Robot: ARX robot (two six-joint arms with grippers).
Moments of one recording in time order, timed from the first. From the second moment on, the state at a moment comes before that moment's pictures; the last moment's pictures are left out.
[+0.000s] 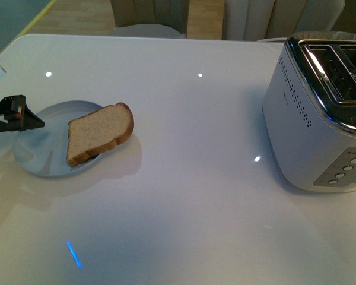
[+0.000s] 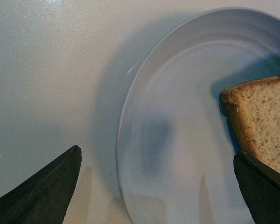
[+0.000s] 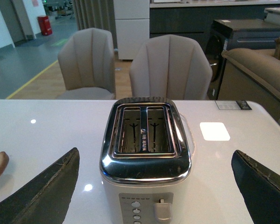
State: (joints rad) left arm 0.28 2.47 1.45 -0.11 0.48 0.27; right arm 0.00 0.01 0.02 0.00 0.00 0.01
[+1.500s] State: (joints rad) left arm 0.29 2.56 1.59 -0.32 0.43 0.18; right arm 0.00 0.01 0.02 0.00 0.00 0.01
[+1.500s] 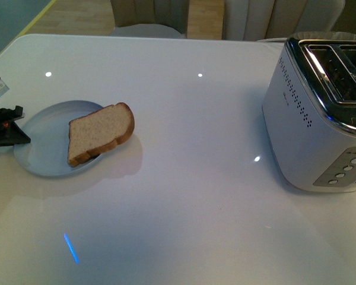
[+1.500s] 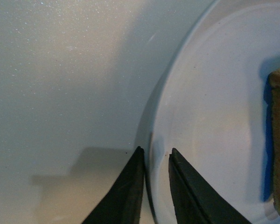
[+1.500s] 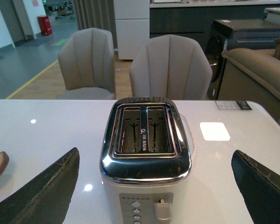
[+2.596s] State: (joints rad) left arm 0.32 2.24 1.45 -0.33 0.54 0.04; right arm 0.00 0.01 0.02 0.00 0.00 0.01
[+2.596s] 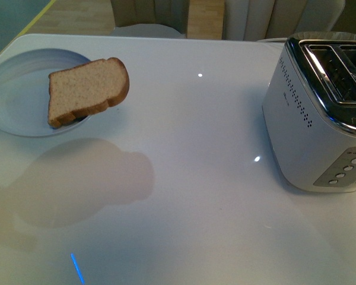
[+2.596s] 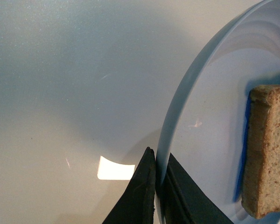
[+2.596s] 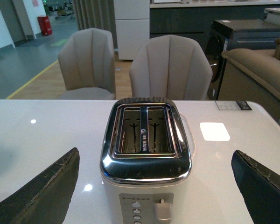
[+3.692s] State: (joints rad) left arm -0.20 1.65 1.14 -0.35 0.41 -0.33; right arm 0.00 0.01 0.02 0.00 0.00 0.01
